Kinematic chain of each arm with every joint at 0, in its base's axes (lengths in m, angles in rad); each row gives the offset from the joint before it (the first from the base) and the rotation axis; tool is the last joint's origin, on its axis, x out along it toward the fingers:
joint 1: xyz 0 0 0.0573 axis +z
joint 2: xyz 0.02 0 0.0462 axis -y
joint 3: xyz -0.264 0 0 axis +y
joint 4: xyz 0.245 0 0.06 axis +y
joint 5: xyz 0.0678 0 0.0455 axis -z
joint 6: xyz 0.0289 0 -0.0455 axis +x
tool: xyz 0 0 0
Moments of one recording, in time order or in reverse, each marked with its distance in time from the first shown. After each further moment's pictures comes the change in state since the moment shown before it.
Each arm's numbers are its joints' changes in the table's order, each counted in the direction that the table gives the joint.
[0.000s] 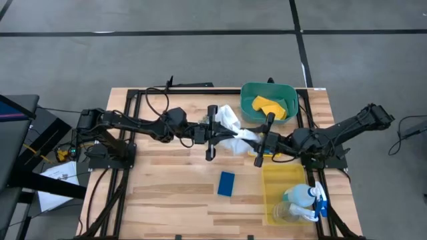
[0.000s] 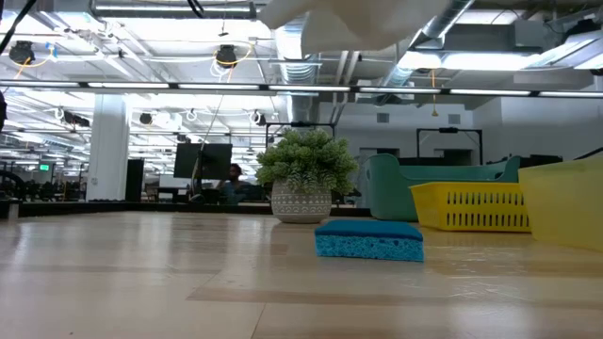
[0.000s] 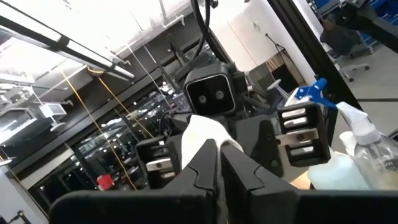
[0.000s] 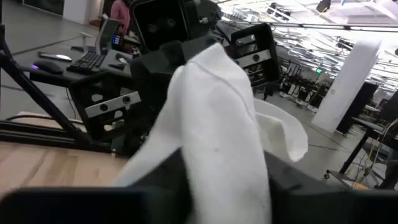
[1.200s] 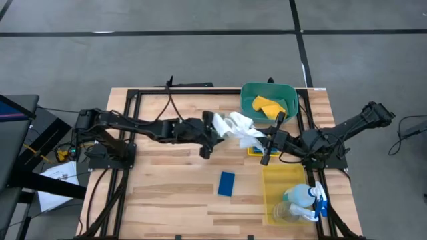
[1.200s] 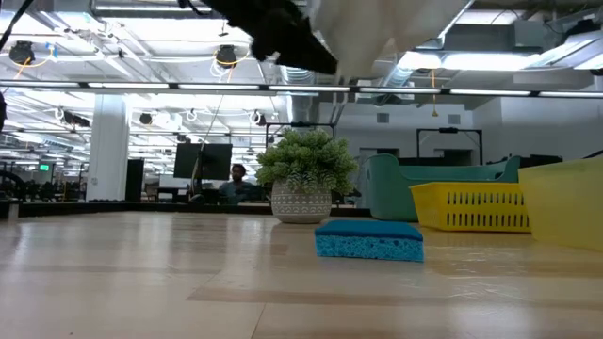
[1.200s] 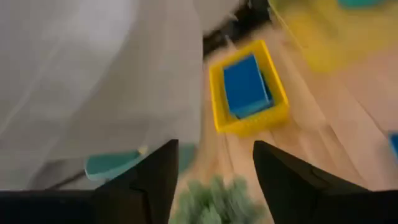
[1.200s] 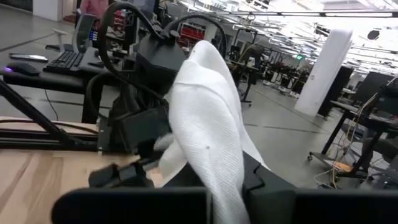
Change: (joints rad) left arm -0.011 0.014 0.000 0.741 -0.465 -0.014; right arm 0.080 0.077 0.000 0.087 0.166 0.041
